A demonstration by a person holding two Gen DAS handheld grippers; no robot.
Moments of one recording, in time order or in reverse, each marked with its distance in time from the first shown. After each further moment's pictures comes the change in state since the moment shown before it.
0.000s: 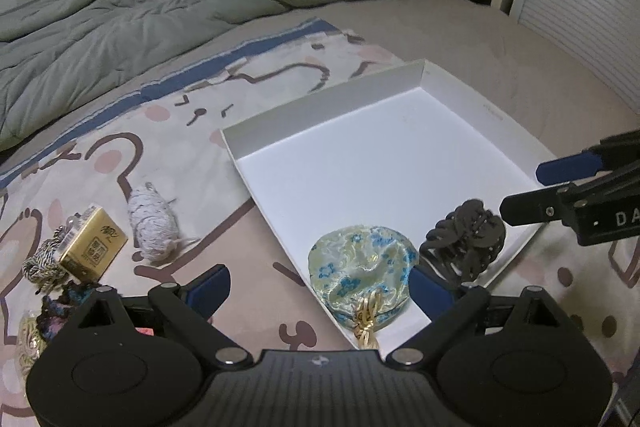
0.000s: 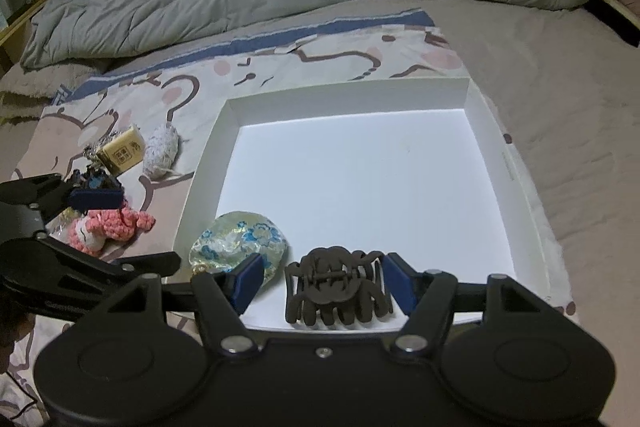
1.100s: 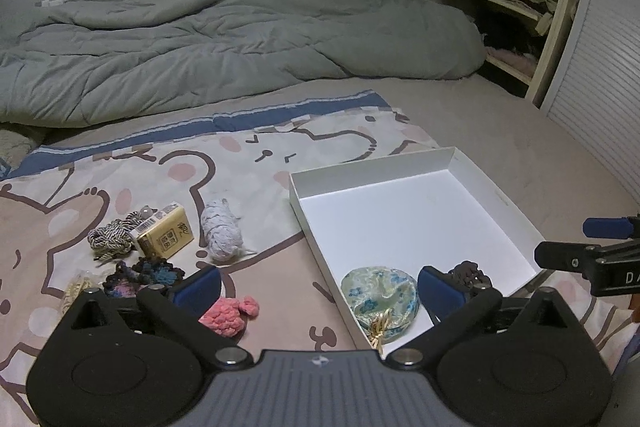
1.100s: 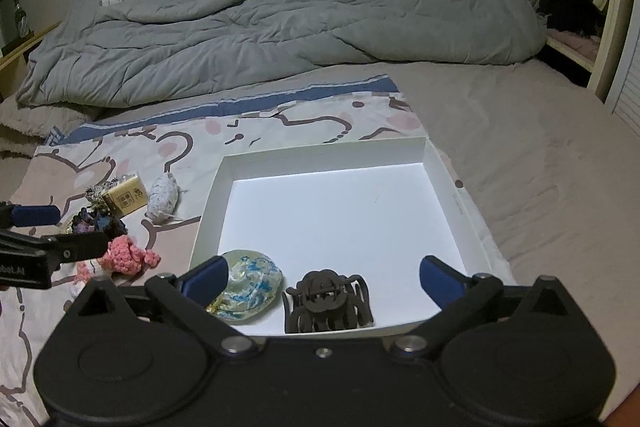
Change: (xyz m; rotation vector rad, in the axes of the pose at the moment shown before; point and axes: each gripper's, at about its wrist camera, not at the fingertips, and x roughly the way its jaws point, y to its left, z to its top) left arm -0.089 0.027 -0.023 -0.202 -0.181 0.065; right arm -0.065 0.025 -0.020 0.010 -0.195 -0.113
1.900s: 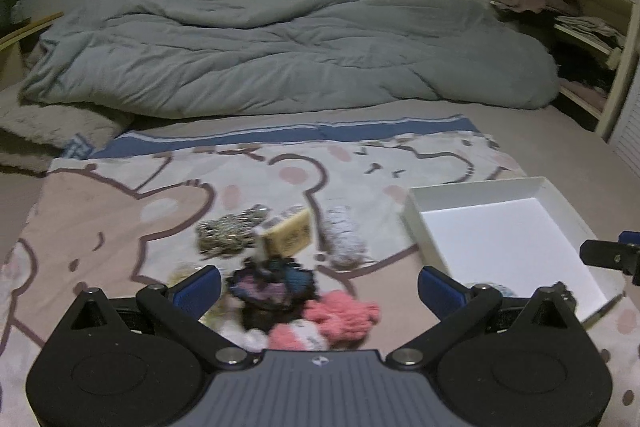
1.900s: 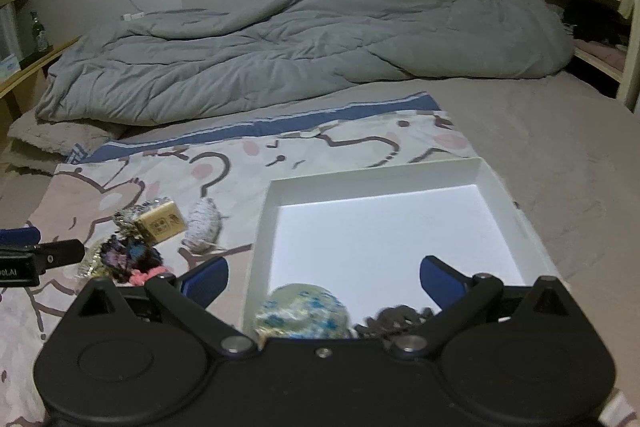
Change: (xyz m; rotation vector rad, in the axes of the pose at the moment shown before) left arm -0.021 0.088 -0.010 -0.101 -0.048 0.196; right arm 0.026 0.051 0.012 0.014 -0.059 0.079
